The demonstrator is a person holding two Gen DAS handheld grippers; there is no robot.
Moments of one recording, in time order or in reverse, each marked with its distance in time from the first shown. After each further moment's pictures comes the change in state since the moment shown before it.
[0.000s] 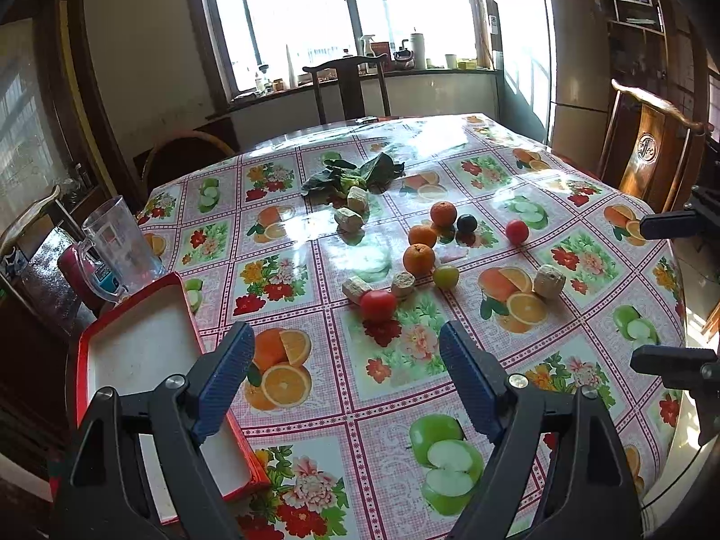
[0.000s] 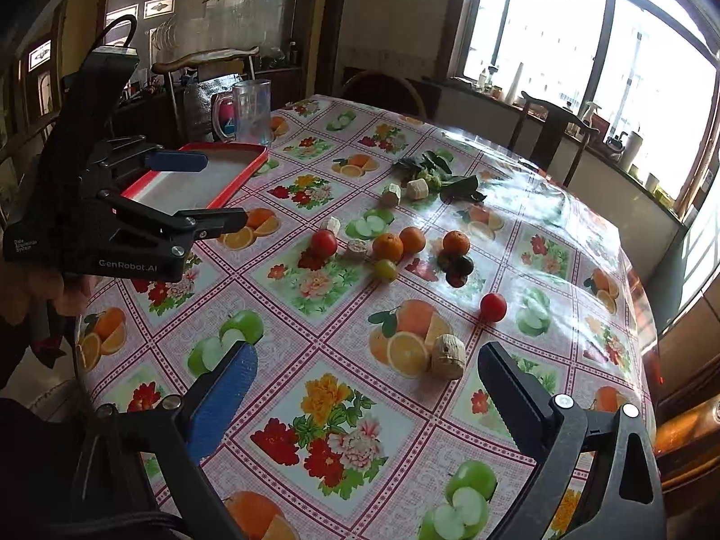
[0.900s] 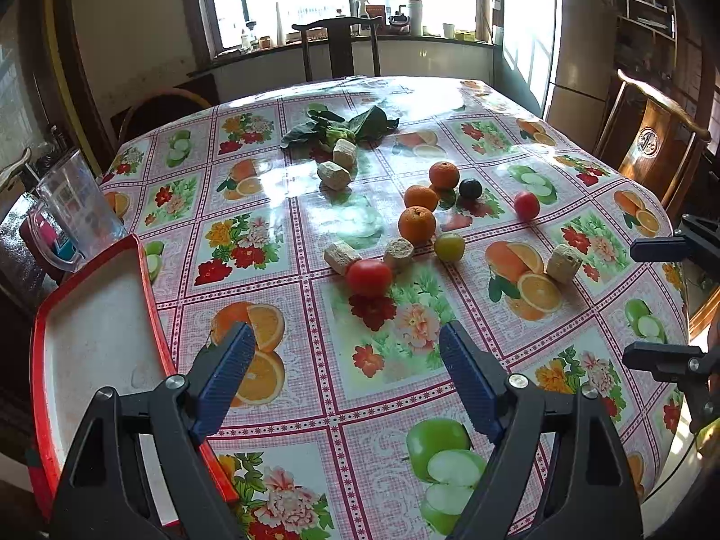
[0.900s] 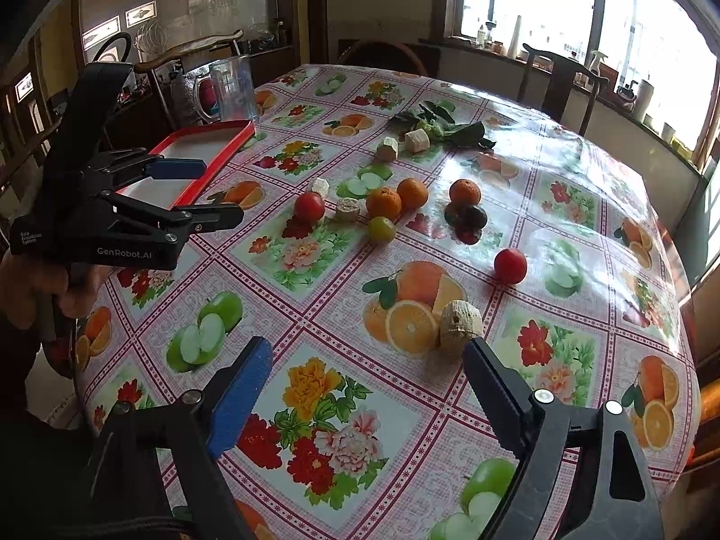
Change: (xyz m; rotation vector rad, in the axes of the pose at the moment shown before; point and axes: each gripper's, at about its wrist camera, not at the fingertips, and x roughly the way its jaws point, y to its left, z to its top) left arm 0.054 0.004 -0.004 -0.053 0.133 -0.081; right arm 0.049 -0.025 -0.009 0.088 0.107 0.065
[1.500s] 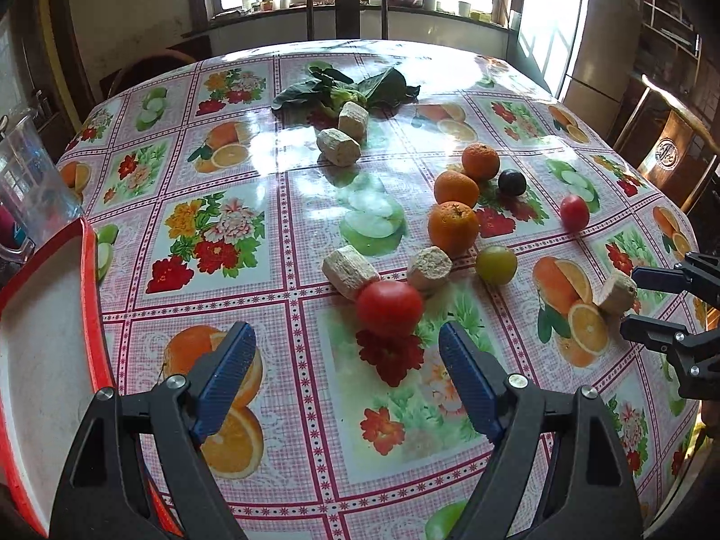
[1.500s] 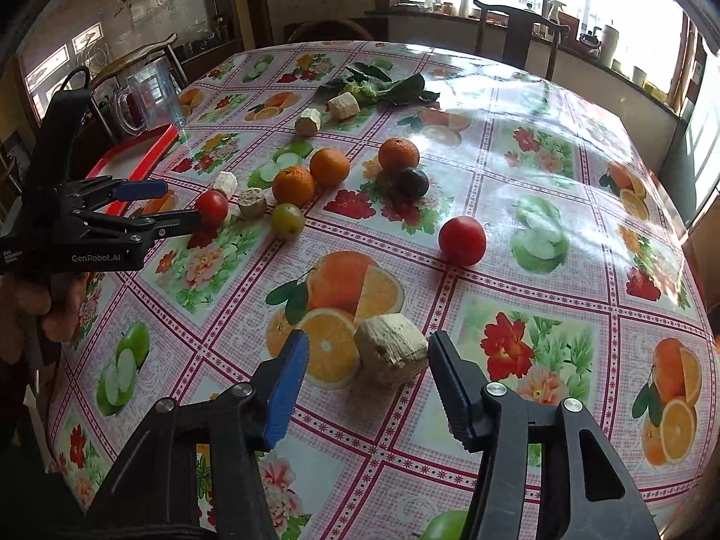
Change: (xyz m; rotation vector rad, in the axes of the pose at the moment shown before) left arm 0.075 0.010 0.022 -0.055 0.090 -0.037; right arm 0.054 -0.059 0.007 0.152 0.063 -0.053
